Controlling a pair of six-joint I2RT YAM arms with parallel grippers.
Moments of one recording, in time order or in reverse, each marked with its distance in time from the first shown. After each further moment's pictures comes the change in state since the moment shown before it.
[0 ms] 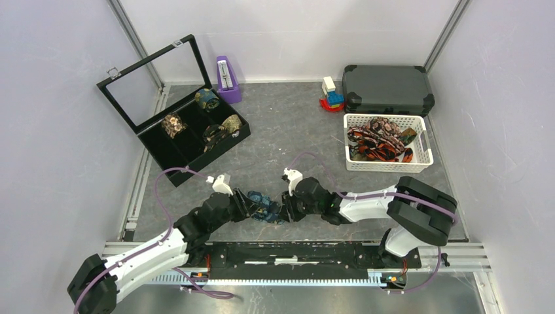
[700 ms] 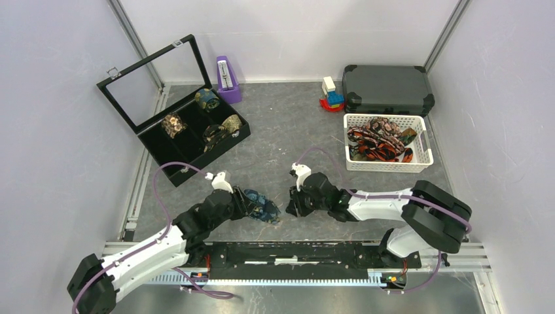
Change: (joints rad) left arm -0.003 0.004 0.070 -0.129 -0.060 0.080; right arm -0.074 -0.080 -0.023 -0.074 0.018 -0.064
